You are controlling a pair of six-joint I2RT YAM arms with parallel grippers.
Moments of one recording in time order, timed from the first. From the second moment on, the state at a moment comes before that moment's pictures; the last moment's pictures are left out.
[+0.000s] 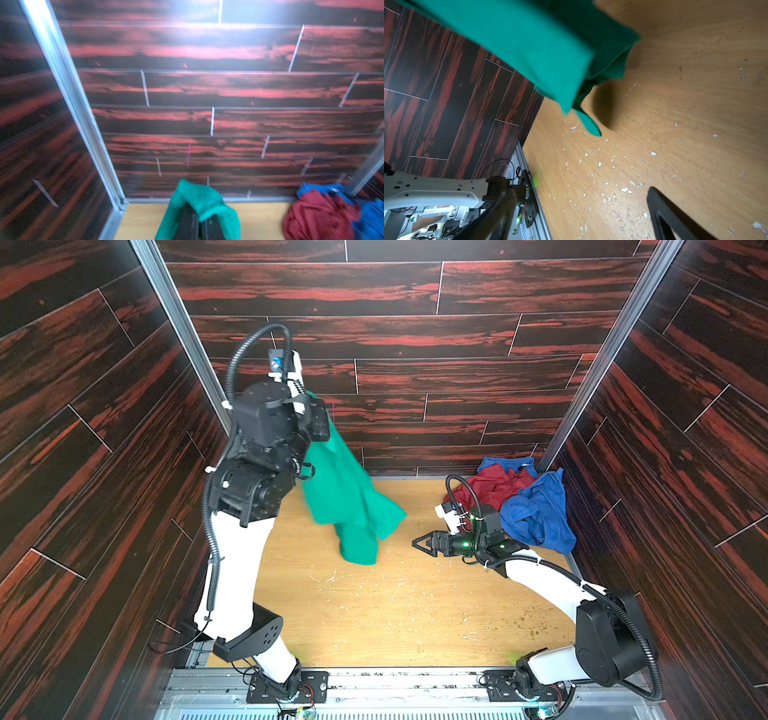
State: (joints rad) left arm -0.43 1.66 2.53 -0.88 -0.42 -0.02; right arm 0.43 1.45 0.90 -0.04 -0.76 0.47
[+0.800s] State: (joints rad) left arm -0.43 1.50 1.74 -0.71 -0.31 -0.11; right arm 0.43 1.45 0.89 -0.05 -0.75 0.45
